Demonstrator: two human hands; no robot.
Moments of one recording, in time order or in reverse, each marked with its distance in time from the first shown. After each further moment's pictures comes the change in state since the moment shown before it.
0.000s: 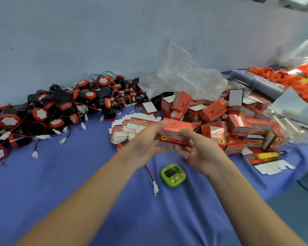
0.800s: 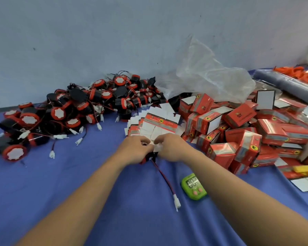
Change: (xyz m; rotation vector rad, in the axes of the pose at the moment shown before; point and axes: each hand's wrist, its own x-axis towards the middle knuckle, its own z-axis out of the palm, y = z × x) left_hand 0.035 -0.015 -0.117 1.216 0.368 0.035; right_hand 0.090 0.053 0.079 -1.703 -0.348 -0.320
